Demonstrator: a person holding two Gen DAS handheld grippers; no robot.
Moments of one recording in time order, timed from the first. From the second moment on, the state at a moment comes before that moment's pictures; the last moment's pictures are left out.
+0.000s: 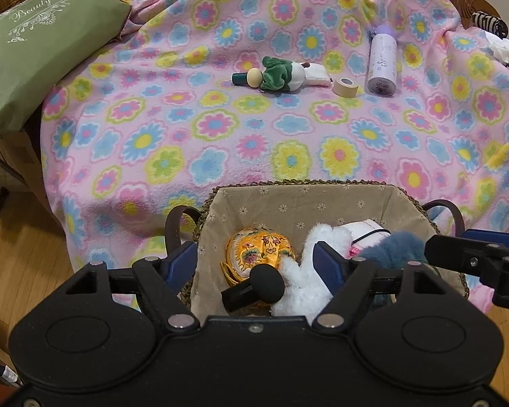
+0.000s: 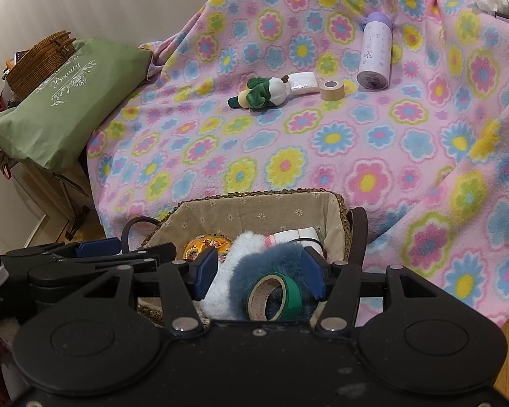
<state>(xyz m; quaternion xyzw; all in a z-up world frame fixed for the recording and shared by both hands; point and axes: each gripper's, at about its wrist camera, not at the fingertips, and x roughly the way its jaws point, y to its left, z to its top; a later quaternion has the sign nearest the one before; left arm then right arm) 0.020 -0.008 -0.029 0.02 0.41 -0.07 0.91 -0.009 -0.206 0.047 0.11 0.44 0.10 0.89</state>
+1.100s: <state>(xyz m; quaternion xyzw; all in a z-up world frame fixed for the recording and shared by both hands) 0.021 -0.009 -0.031 0.01 0.41 -0.07 0.91 -0.008 -0.206 0.048 0.10 0.44 0.09 0.89</state>
